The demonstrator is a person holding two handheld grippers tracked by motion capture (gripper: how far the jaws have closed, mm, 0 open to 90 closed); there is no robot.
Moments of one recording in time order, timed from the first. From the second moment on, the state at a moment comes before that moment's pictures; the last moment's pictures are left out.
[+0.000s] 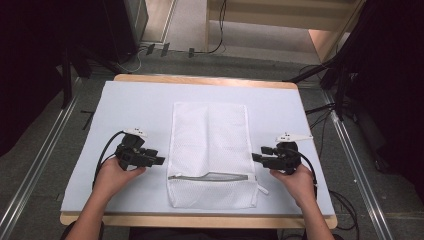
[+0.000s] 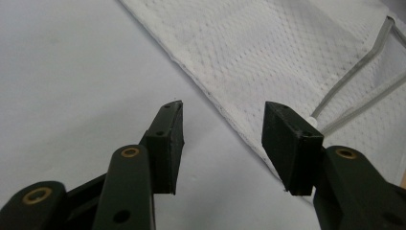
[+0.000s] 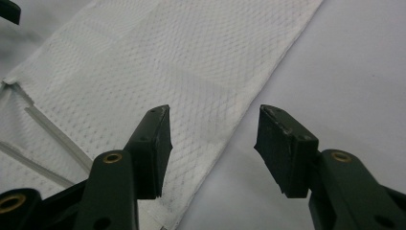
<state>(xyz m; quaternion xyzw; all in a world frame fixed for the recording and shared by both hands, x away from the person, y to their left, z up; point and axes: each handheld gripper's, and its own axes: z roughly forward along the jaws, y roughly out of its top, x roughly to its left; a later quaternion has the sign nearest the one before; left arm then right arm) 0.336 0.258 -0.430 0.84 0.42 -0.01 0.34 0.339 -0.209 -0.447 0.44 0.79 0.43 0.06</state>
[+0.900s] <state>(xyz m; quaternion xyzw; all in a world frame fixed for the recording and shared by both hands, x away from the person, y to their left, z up) 0.341 0.260 -0.436 0.83 0.43 -0.01 0.36 0.333 -0.199 -0.448 0.42 0.81 0.41 0.06</state>
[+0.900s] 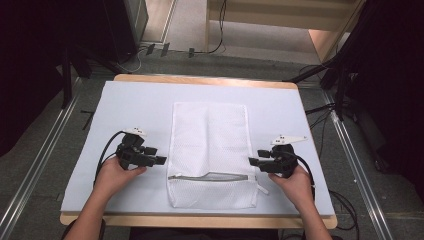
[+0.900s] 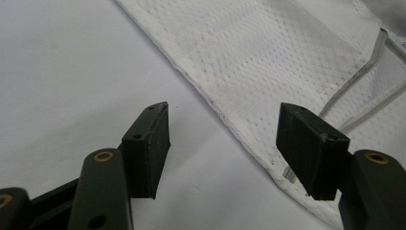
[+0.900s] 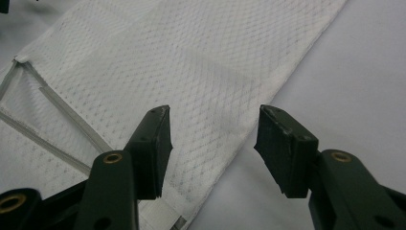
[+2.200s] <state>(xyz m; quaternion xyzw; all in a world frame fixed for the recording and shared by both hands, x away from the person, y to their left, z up) 0.314 0.260 -0.425 0.82 0.43 -0.03 0.37 0.316 -0.129 -0.423 0.35 0.83 0.43 0.02</state>
